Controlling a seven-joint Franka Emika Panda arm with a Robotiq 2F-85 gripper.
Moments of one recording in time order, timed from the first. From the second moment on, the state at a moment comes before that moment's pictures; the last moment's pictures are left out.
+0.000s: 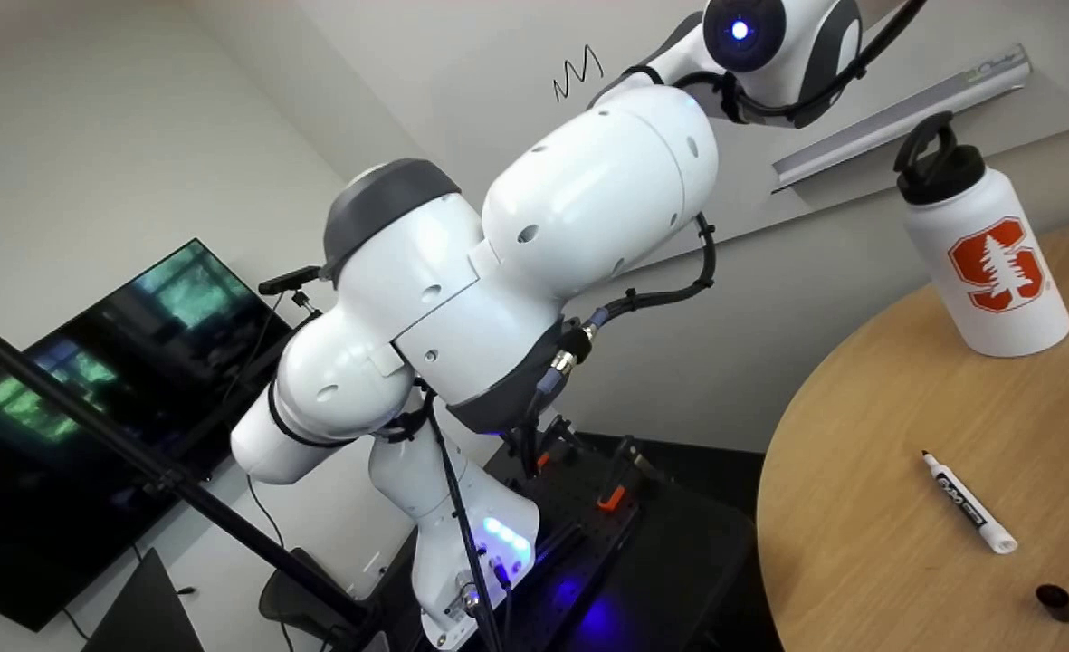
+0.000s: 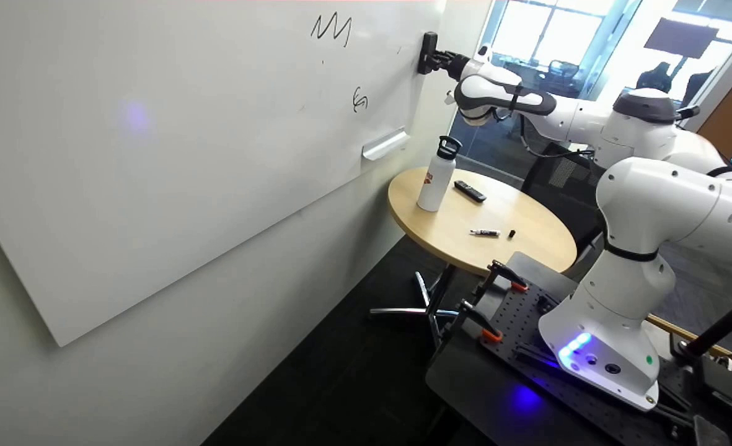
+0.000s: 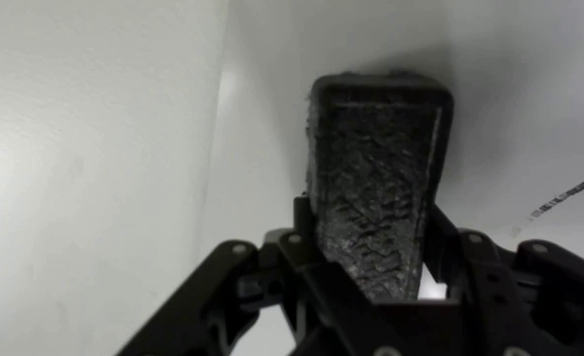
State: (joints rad) arm 1.66 -1.44 -1.76 -1.56 -0.86 3.46 -0.82
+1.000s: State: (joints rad) arm 1.56 -1.35 -1.77 -2.00 -0.79 3.47 -0.79
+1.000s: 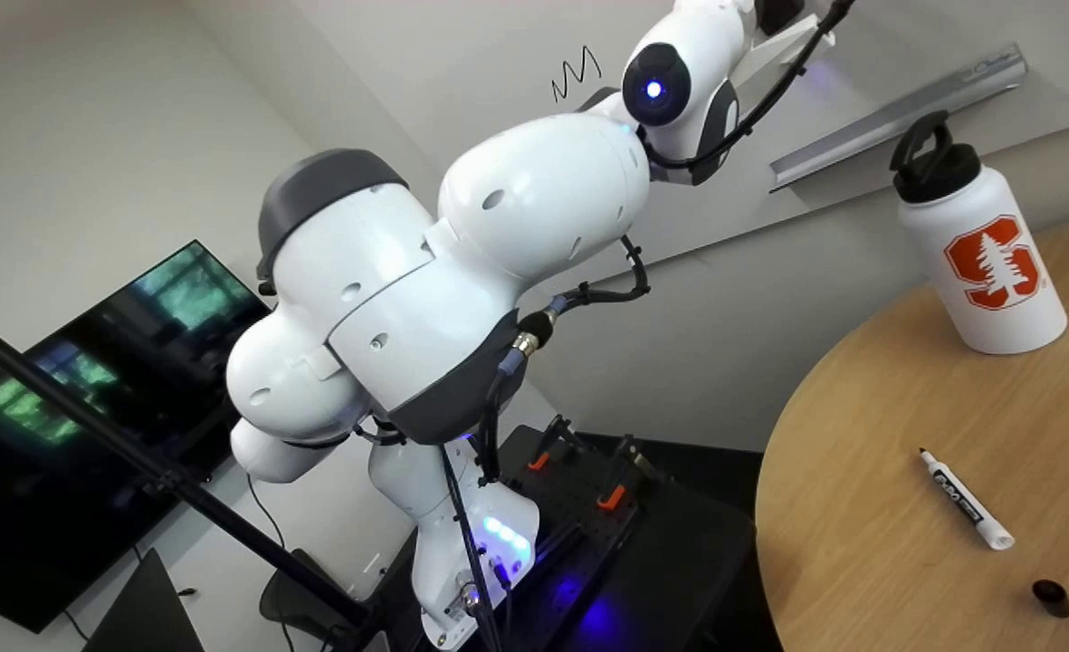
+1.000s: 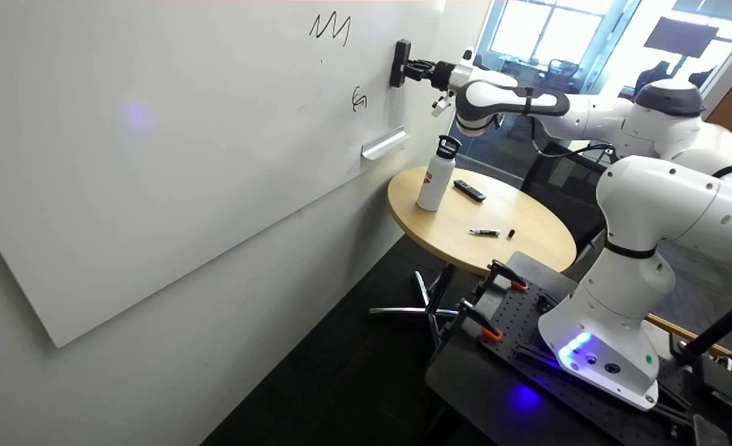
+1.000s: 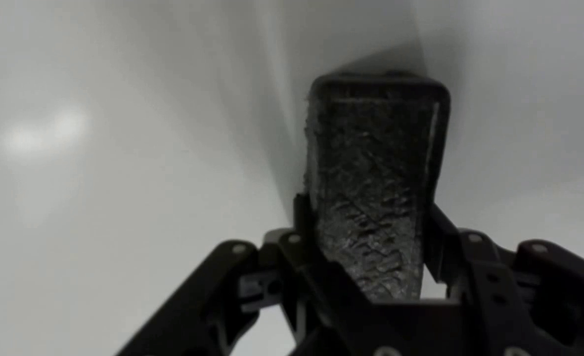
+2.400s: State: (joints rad) arm 0.84 -0.94 -1.14 -2.46 -0.67 2.82 -0.77
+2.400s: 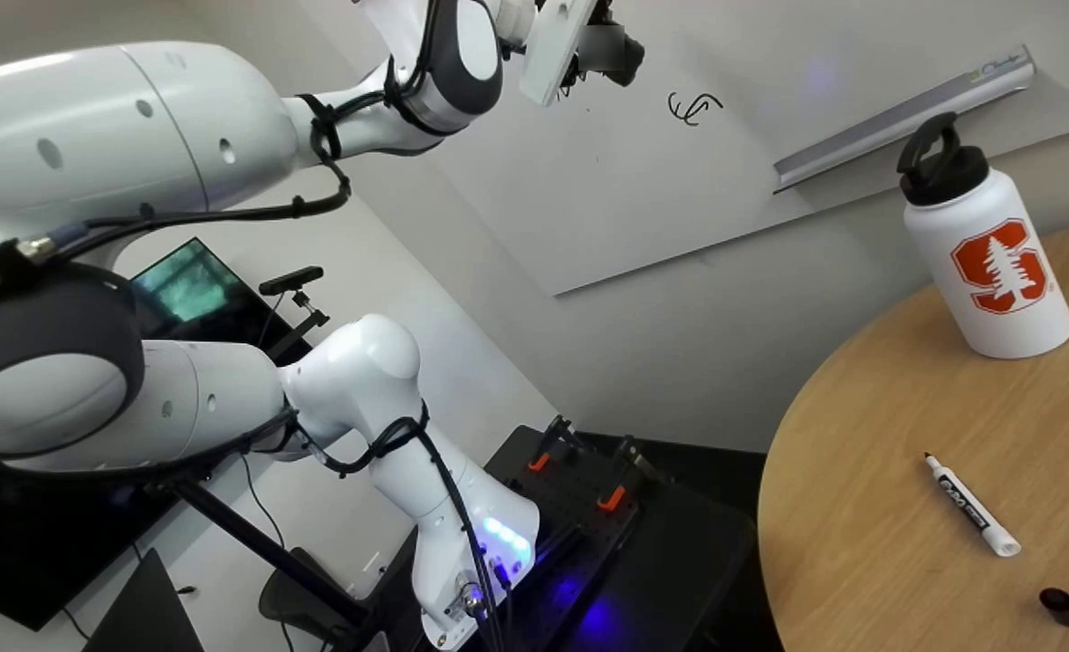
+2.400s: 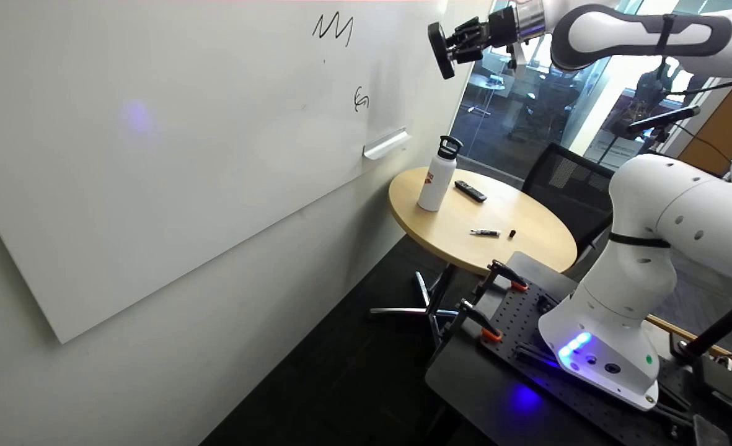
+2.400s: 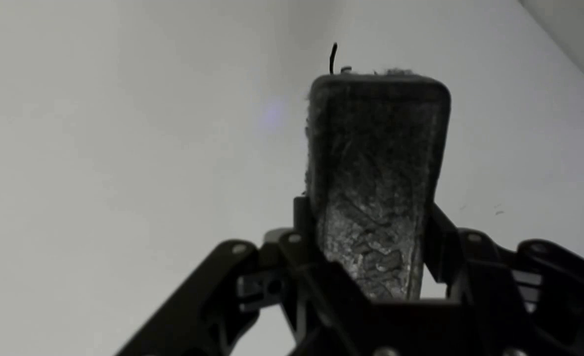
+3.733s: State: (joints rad) arm 0.39 -0.64 -1.06 -2.59 -0.36 2.54 -0.98
